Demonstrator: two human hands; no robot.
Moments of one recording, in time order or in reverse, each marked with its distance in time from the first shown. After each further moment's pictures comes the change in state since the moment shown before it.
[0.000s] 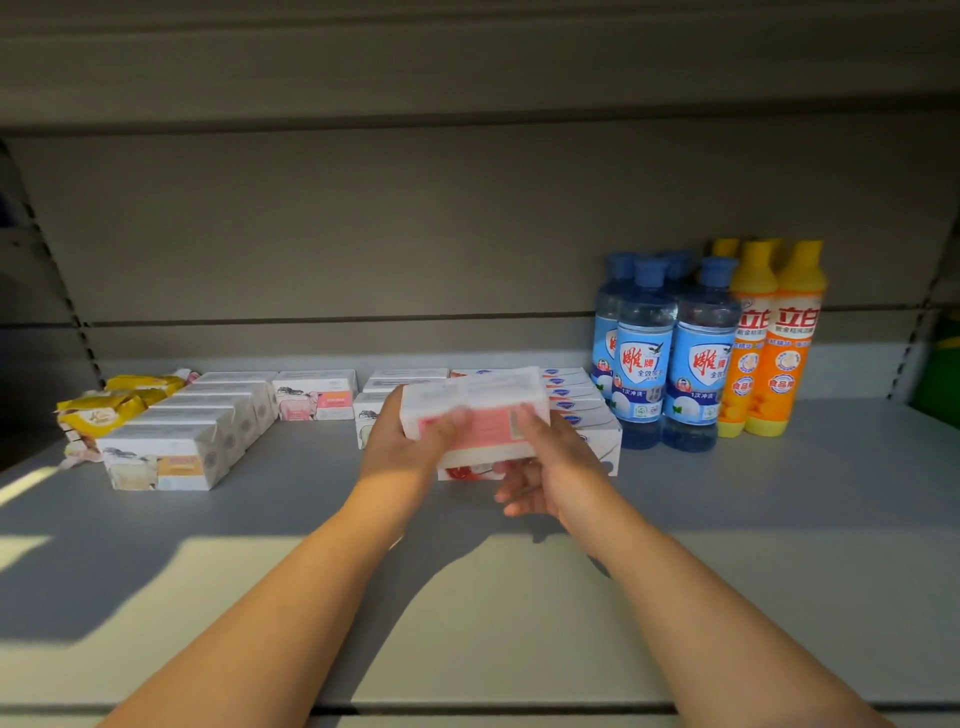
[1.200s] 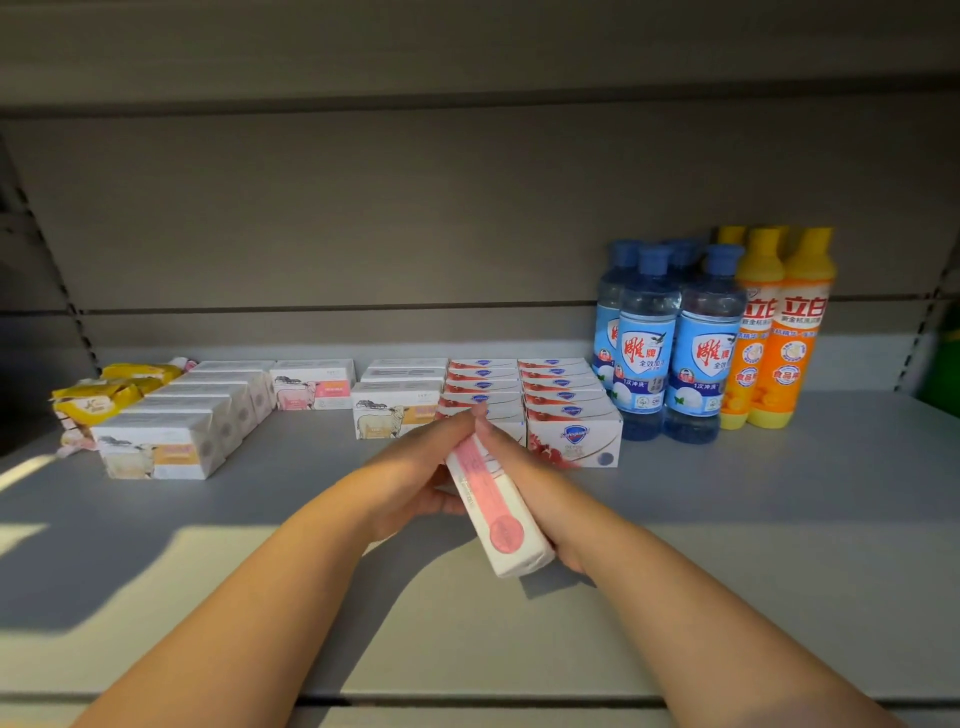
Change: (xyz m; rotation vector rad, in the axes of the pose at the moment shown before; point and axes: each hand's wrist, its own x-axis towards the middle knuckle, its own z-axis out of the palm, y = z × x) left_hand 0.000 0.010 0.003 -0.013 -0.426 -0.557; right_hand -0.006 0.013 0.011 -0.084 -0.217 0.122
